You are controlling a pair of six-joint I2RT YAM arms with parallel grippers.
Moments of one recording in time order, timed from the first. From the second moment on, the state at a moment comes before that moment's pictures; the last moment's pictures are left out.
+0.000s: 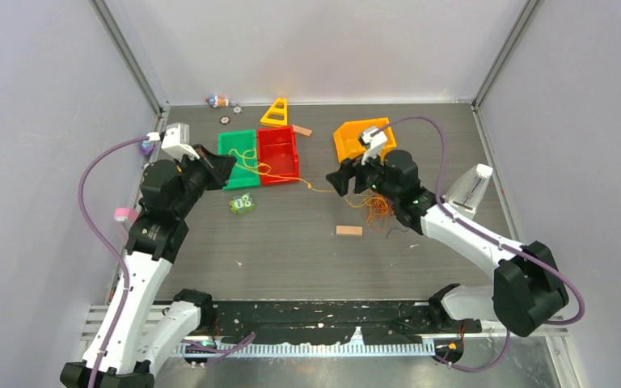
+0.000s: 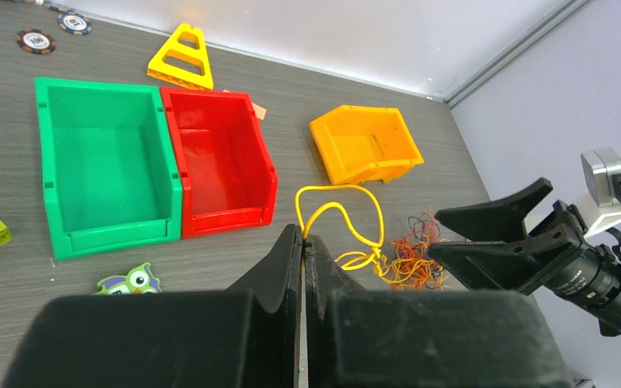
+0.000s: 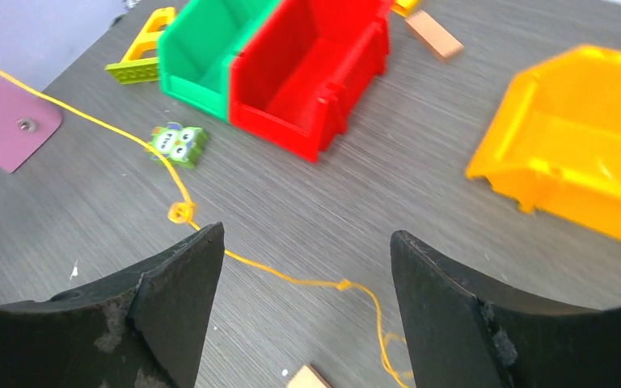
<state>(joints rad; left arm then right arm) -0.21 0.80 0.92 -0.24 0.13 -0.50 0.52 1.26 0.76 0.26 -0.19 0.21</state>
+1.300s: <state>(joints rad) -0.39 1.11 0.78 0.12 0.47 -0.57 0.70 1.38 1.34 -0.10 -0.21 0.15</state>
